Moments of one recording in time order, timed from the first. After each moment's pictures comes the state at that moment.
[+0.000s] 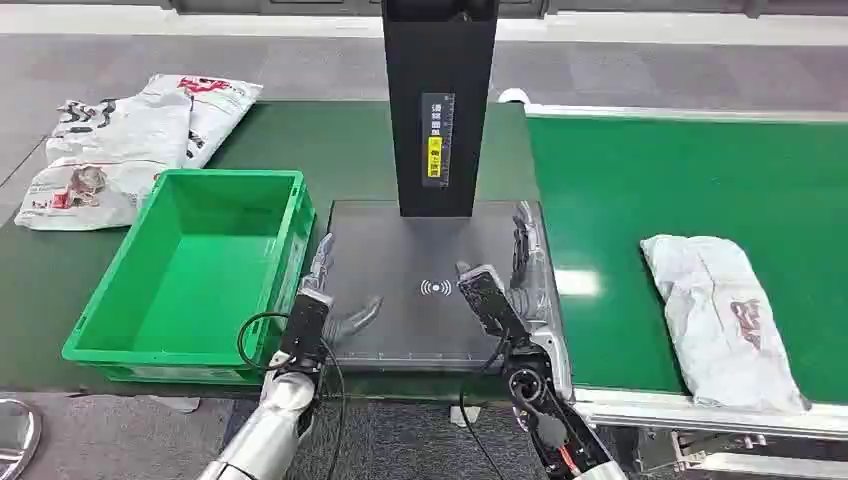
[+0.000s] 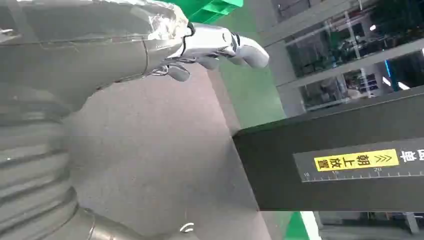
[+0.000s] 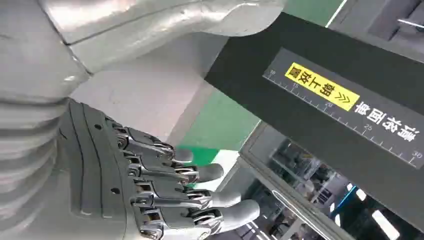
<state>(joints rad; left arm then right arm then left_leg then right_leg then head) -0.32 -0.21 -0.24 -0.94 -0.20 0.35 -0.52 -0.36 0.21 0.31 -0.89 0.48 -0.53 -0.38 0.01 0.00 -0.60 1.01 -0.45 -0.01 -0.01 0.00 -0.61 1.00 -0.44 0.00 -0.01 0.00</state>
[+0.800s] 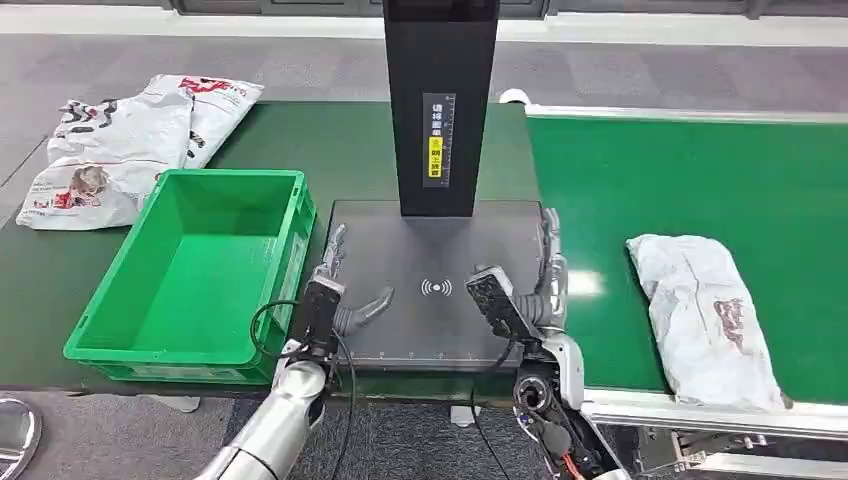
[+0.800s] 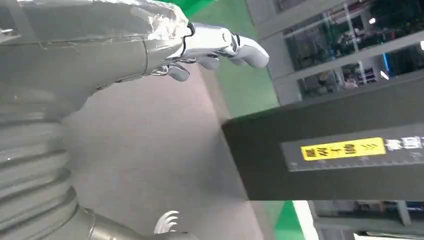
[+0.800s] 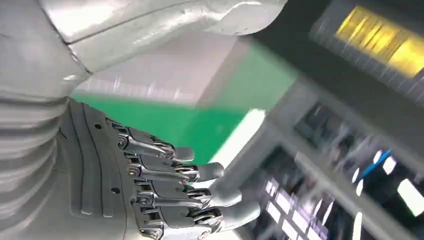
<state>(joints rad) -0.40 -0.25 -0.24 -0.86 -0.19 0.32 -0.53 -0.34 0.18 0.26 -0.90 0.67 -0.66 -0.26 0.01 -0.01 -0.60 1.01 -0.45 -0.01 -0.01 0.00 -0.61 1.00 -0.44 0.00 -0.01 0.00</state>
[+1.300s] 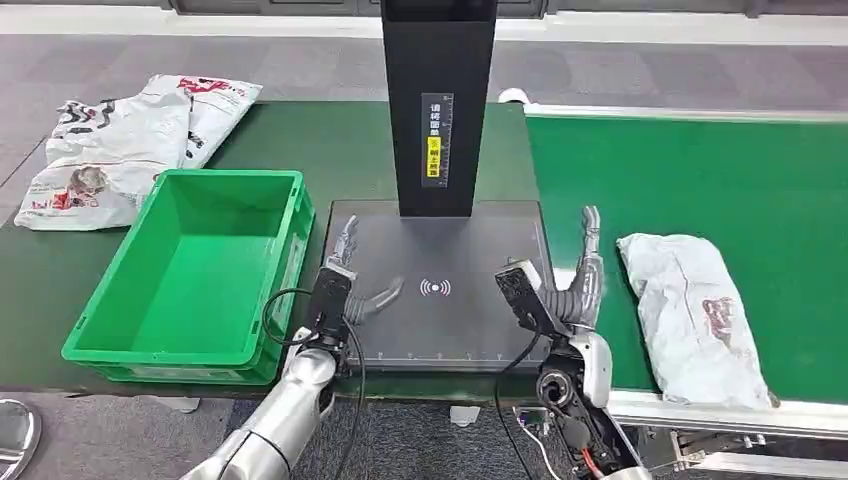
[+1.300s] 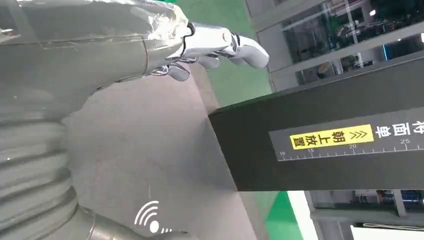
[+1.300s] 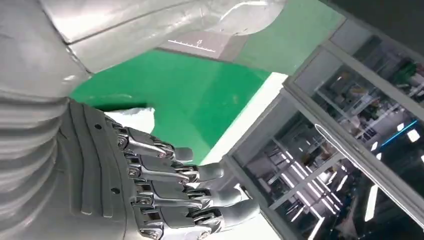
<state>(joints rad) -0.45 -0.28 -0.24 -0.78 -0.19 0.32 -0.53 -0.34 0.15 0.18 -0.90 0.72 -0.68 -0.25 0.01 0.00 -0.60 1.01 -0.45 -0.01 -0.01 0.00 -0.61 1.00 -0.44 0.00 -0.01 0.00</state>
